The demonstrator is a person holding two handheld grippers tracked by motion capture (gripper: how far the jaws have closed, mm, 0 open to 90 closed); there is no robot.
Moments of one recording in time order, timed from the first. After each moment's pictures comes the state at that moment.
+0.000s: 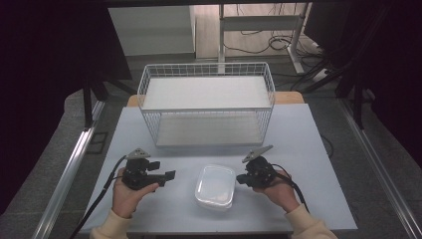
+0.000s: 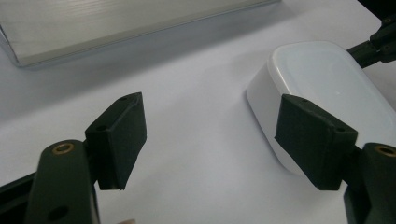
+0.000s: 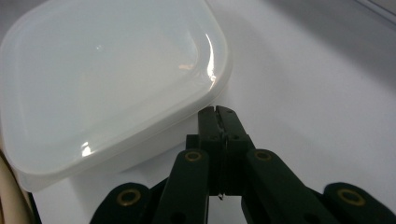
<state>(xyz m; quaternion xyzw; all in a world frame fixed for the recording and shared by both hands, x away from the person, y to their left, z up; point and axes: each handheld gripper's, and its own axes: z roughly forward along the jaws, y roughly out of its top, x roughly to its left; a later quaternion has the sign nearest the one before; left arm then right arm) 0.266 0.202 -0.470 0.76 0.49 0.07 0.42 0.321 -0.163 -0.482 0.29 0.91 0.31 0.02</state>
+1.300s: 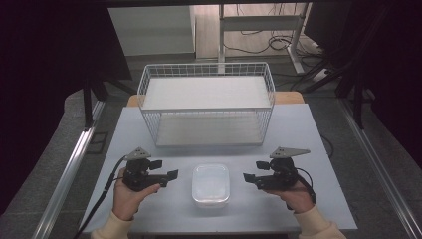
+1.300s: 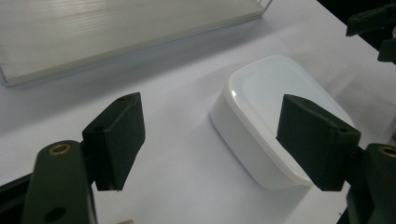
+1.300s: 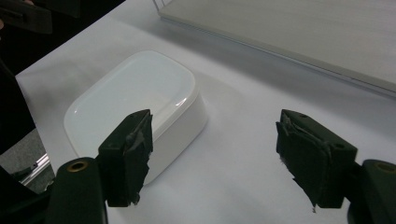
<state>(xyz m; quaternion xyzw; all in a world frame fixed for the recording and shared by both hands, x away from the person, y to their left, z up) 0.257 0.193 -0.454 0.75 0.48 0.07 0.44 0.298 -0.212 -0.453 0.36 0.82 0.45 0.05</state>
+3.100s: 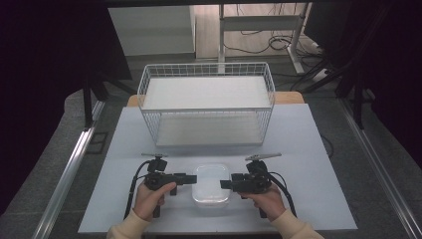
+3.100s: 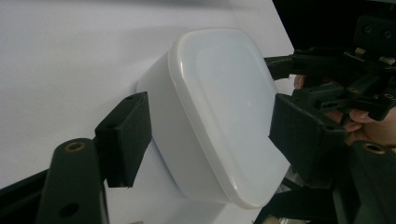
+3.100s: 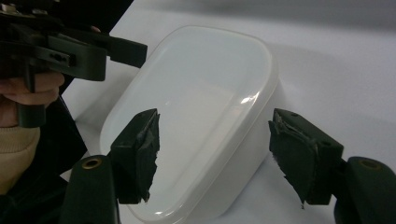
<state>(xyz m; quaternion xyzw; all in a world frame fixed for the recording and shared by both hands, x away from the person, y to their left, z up) 0.282 0.161 -0.502 0.69 0.53 -0.15 0.47 0.300 -0.156 -0.491 0.44 0.78 0.44 -0.09</state>
